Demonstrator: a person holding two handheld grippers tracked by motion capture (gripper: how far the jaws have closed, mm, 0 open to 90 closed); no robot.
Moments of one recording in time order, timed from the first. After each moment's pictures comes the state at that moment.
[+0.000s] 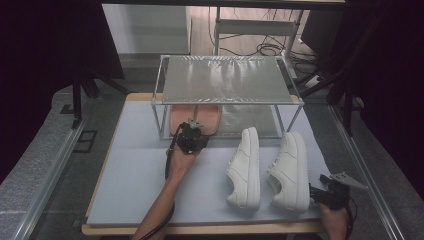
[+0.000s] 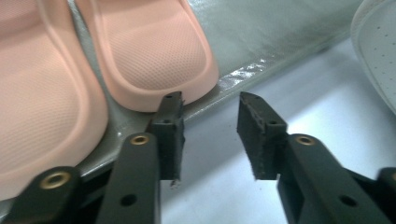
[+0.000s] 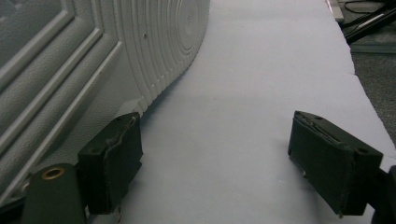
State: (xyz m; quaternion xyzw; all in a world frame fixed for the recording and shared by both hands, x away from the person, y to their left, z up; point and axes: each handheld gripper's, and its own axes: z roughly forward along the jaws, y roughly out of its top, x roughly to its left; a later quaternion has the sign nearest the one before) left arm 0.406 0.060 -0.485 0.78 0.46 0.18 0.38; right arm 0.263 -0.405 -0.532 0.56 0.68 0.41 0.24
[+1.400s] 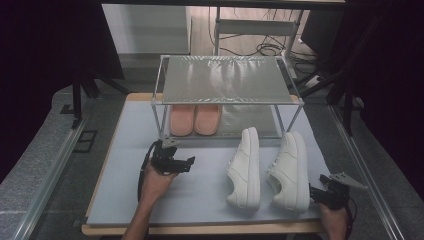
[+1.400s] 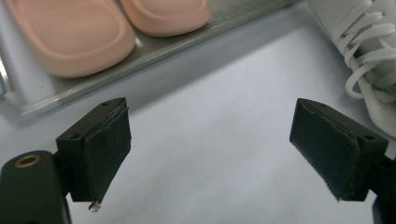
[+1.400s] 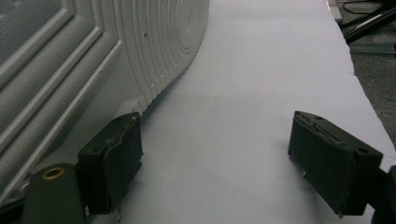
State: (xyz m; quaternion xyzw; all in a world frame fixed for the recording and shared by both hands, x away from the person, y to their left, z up) left arm 0.327 0.125 -0.472 0.79 0.45 0.16 0.38; right arm 0.263 -0.404 -0.532 0.56 0.68 0.41 0.25
